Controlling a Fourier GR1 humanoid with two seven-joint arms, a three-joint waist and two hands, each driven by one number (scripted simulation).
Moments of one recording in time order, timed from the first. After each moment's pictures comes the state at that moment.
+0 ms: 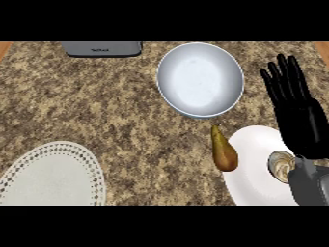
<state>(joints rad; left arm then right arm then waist) 0.00 0.63 0.01 -1.66 0.20 0.22 -0.17 -0.22 -0.25 0.08 -1.67 -0.44 -0.02 -0.12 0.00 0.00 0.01</state>
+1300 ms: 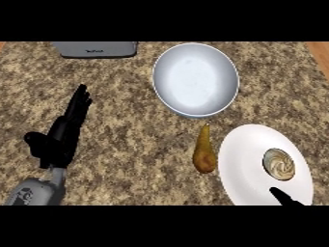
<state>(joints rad) -0.15 0.29 -0.24 -1.54 0.19 0.28 0.04 0.43 -0.32 0.13 -2.10 0.36 -0.61 0.03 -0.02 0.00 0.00</state>
